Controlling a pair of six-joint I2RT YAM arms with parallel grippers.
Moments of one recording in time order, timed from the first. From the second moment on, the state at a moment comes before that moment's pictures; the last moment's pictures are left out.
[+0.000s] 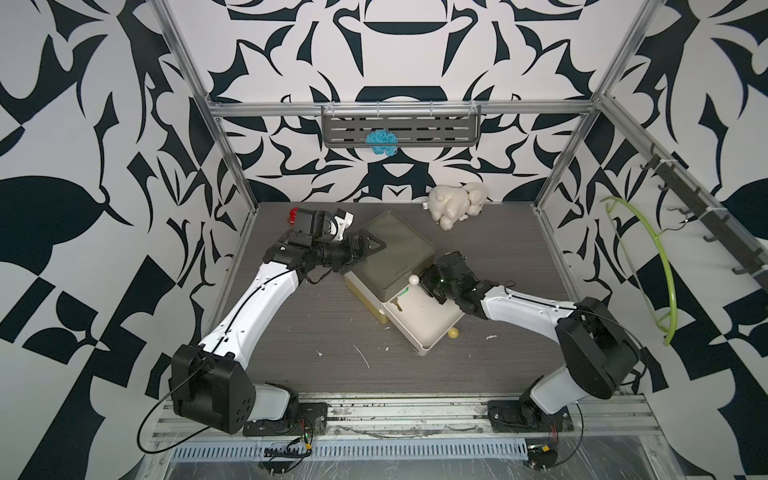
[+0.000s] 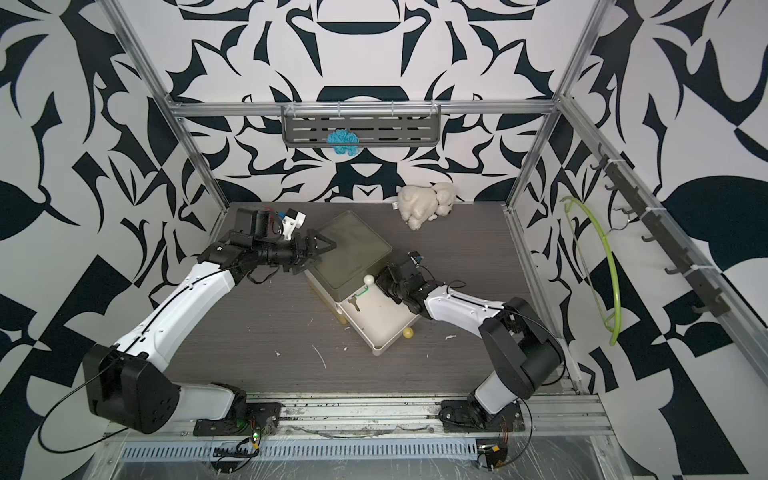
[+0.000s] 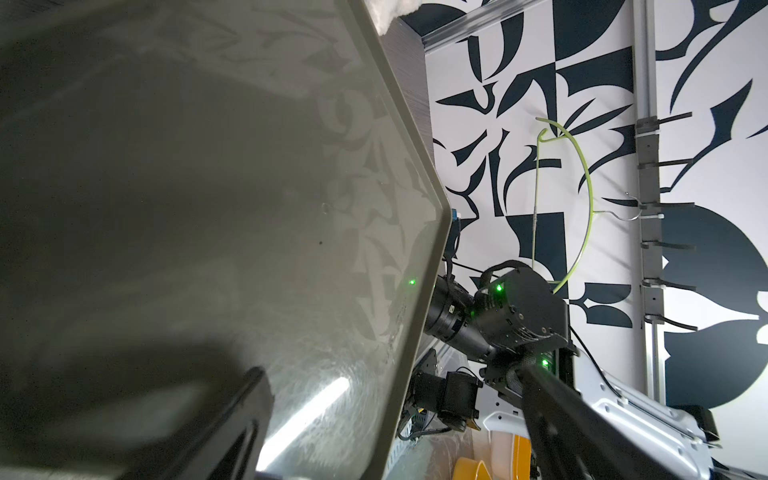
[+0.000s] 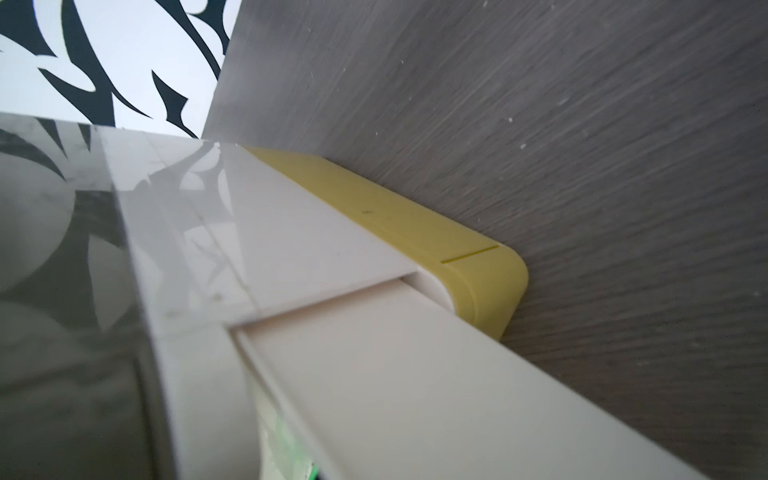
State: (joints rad) left arm -0.32 1.37 1.23 -0.55 0.76 -0.68; right arm 0.63 1.57 0.85 0.04 -0.03 1.28
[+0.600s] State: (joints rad) left arm -0.32 1.37 1.22 -0.55 0.76 -0.68; right arm 0.61 1.53 0.90 -0.22 -0.10 1.27
